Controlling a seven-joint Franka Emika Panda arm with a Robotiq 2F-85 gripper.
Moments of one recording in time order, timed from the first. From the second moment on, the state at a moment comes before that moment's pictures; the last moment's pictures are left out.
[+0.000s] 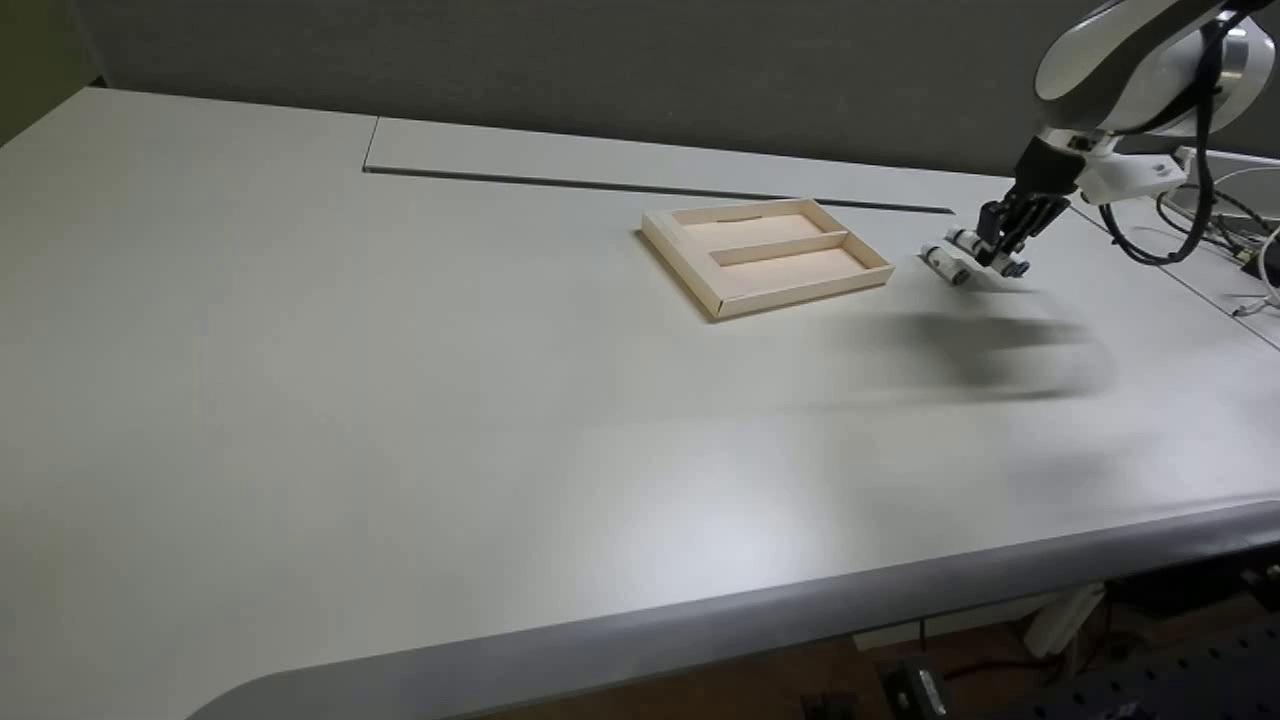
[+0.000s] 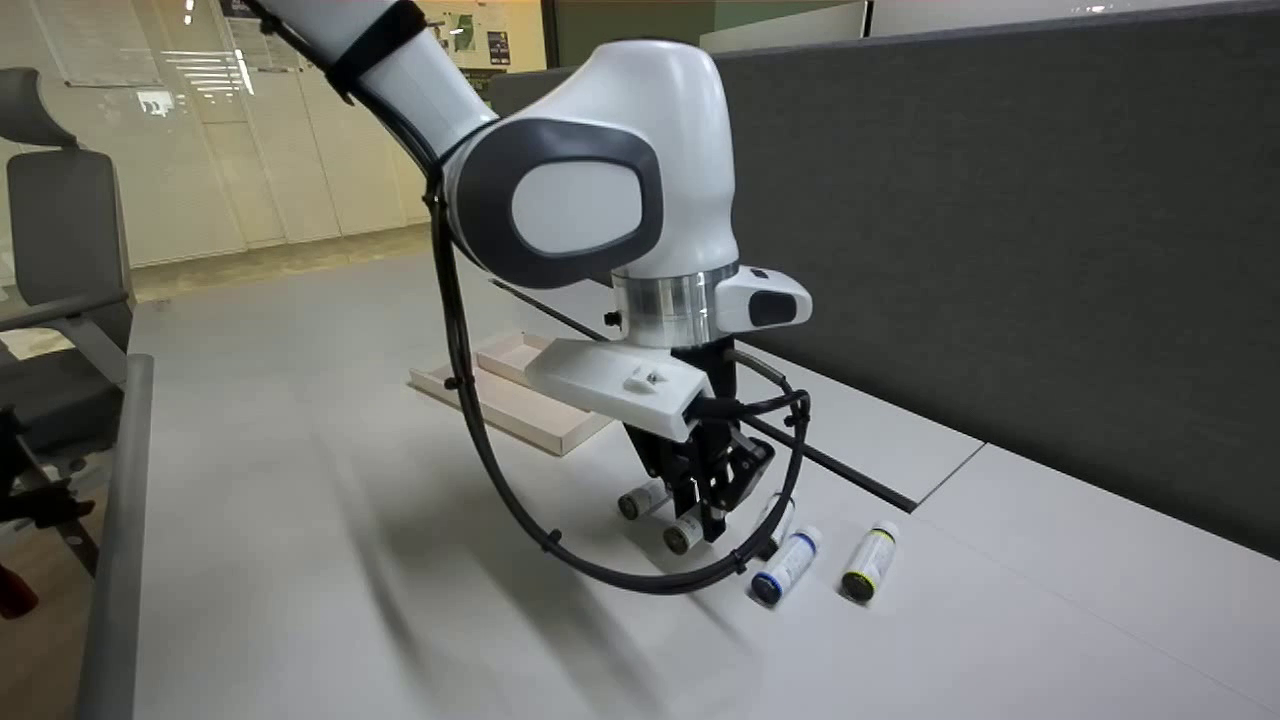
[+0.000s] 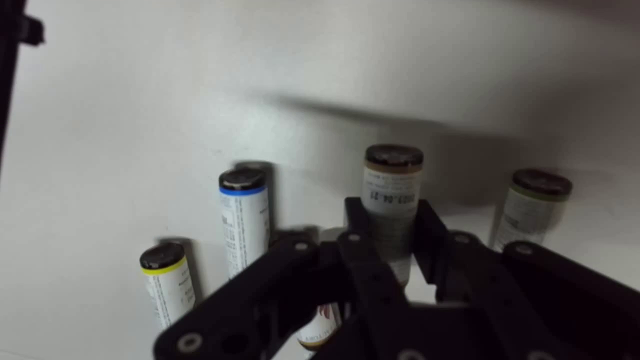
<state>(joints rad) -0.33 0.89 -0.07 -1.65 -0.10 2.62 -0.42</state>
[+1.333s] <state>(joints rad) -0.35 0.74 -0.05 -1.70 -0.06 2.60 -0.39</state>
